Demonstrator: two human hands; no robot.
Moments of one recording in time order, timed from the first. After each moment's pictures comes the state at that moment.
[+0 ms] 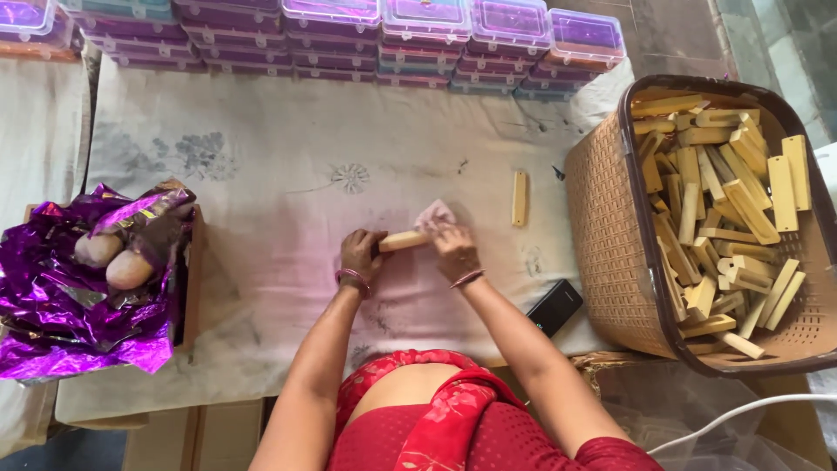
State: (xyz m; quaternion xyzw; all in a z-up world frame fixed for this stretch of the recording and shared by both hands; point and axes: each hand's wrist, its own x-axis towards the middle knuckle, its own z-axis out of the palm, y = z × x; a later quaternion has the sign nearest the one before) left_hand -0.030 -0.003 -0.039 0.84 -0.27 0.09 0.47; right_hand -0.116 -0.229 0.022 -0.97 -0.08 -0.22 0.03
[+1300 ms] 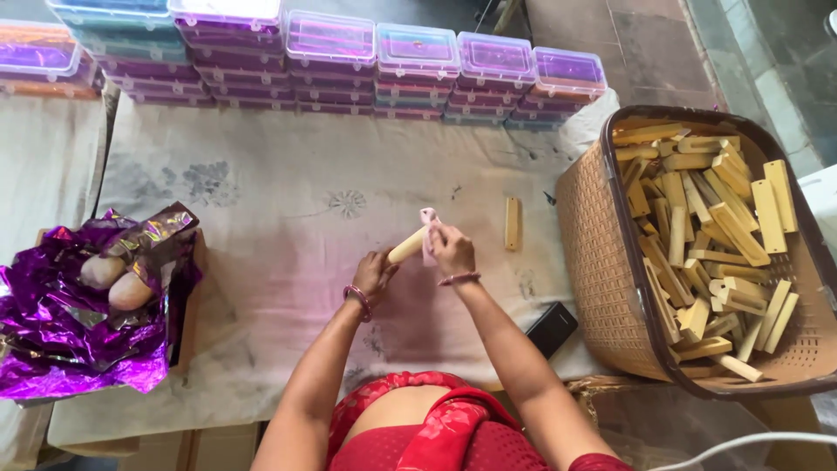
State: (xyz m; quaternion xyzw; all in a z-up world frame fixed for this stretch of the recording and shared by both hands) left_hand -0.023 -0.031 -0.059 0.82 -0.30 -0.01 0.48; right_hand -0.076 -0.234 0.062 -0.87 0.24 -0.15 0.40
